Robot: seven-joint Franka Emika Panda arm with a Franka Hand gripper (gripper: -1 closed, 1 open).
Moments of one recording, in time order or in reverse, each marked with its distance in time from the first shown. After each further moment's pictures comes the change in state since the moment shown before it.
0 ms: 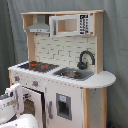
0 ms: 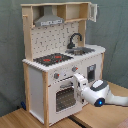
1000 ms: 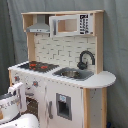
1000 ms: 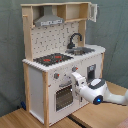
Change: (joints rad) arm -0.051 -0.034 -0.013 0.004 0.000 0.088 -0.013
